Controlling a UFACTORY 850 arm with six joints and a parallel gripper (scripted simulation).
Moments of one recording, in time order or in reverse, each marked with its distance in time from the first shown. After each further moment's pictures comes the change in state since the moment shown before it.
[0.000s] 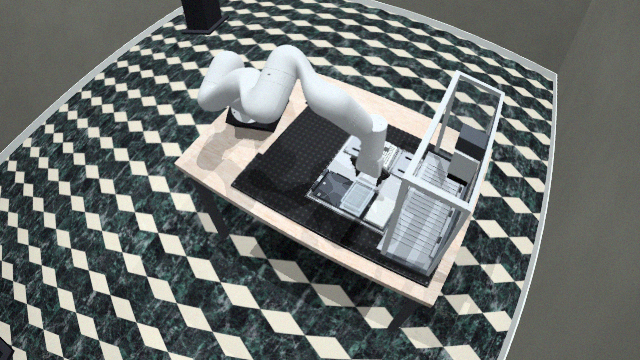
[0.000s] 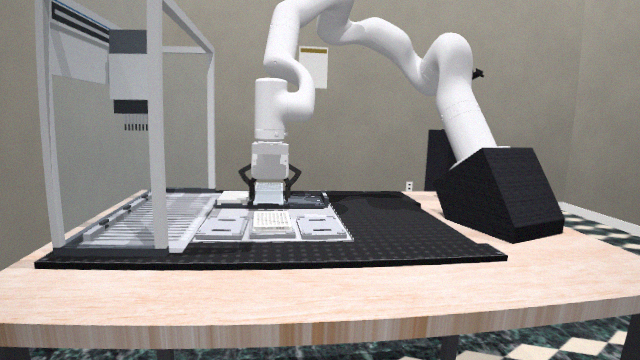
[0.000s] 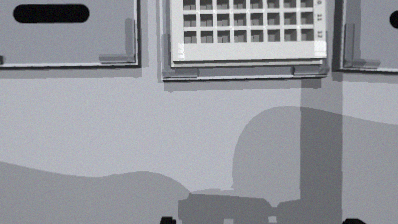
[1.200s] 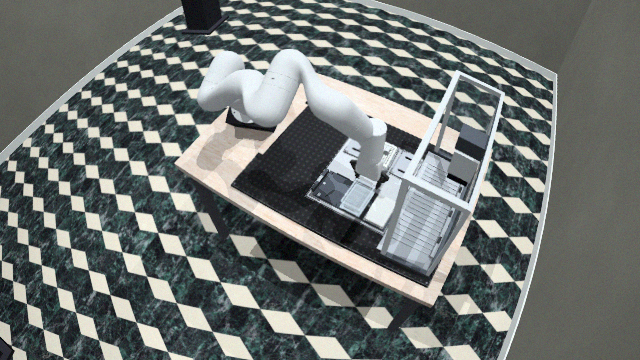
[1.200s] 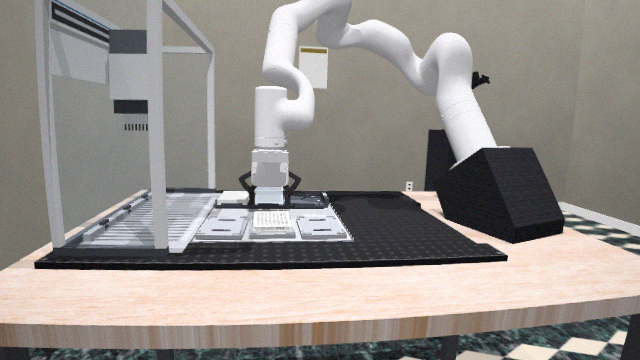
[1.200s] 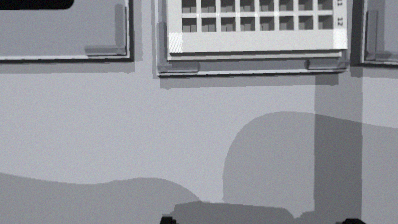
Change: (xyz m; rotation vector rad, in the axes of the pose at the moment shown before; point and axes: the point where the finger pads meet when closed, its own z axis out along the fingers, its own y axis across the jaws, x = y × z) arm 0.000 0.000 0.020 0.000 0.000 0.000
